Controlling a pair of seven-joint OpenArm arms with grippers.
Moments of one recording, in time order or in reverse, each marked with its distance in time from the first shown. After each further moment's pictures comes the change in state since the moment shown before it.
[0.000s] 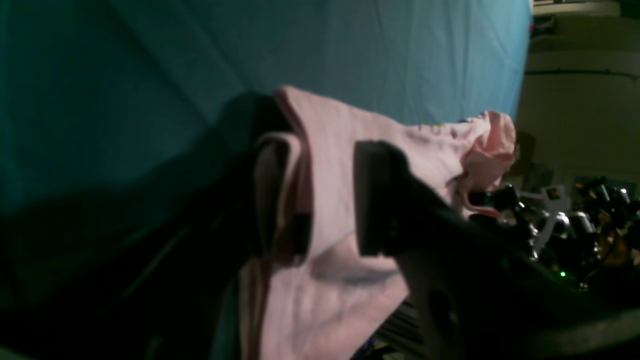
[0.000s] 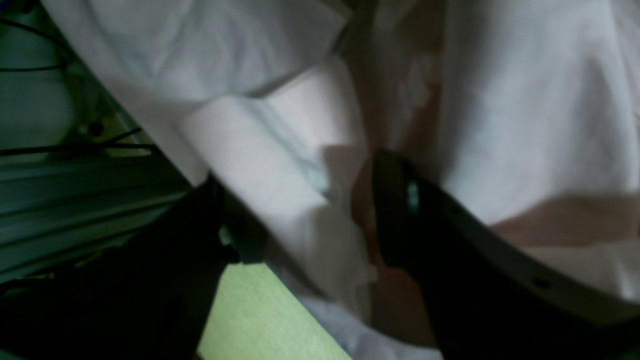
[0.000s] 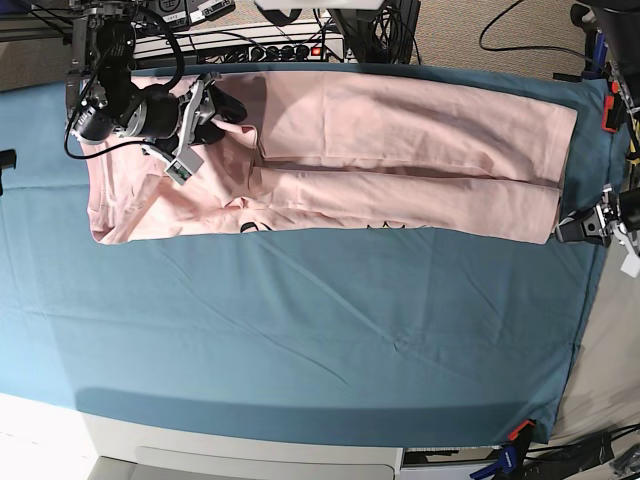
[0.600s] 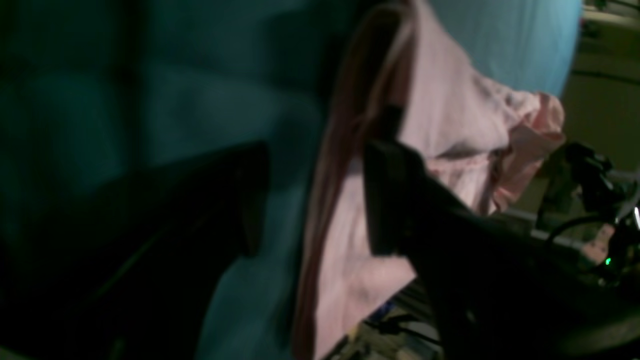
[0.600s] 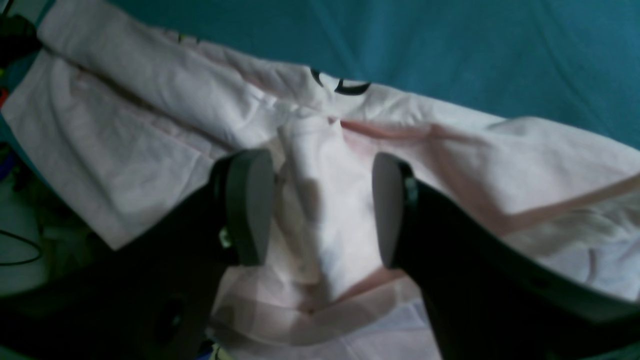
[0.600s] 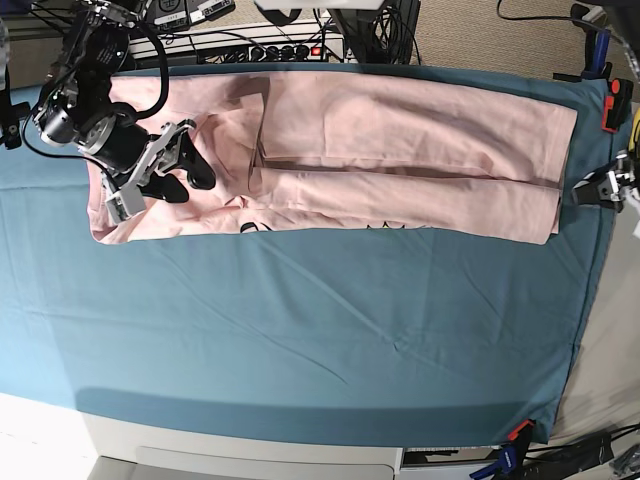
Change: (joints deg) left arm 7.6 -2.4 0.1 1.4 -0.5 -0.1 -0.4; right arm 4.3 -8.8 16.3 5.1 0.1 0.0 4.5
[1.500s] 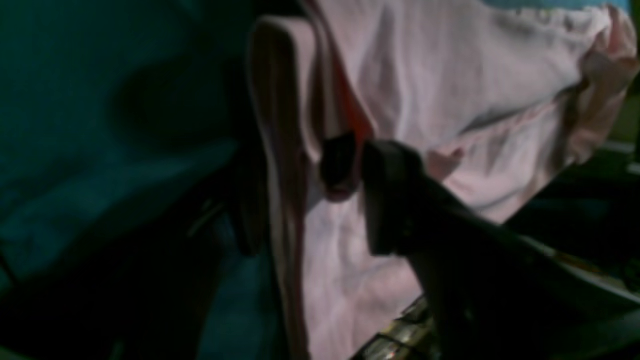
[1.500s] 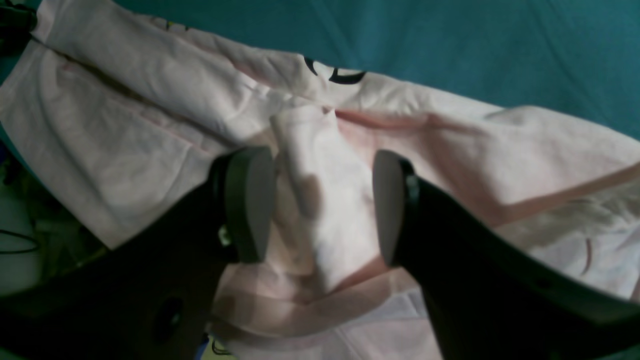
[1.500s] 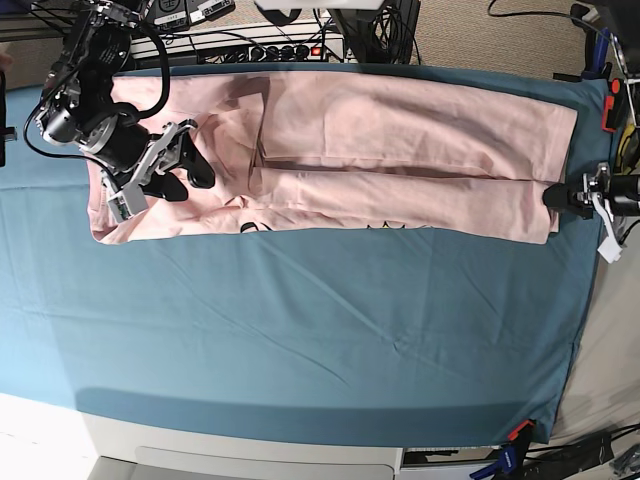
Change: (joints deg) left arm 1.7 1.9 6.6 16.2 9.4 1.4 -2.5; right arm 0.0 0.0 0.0 0.0 -1.7 0.0 0.0
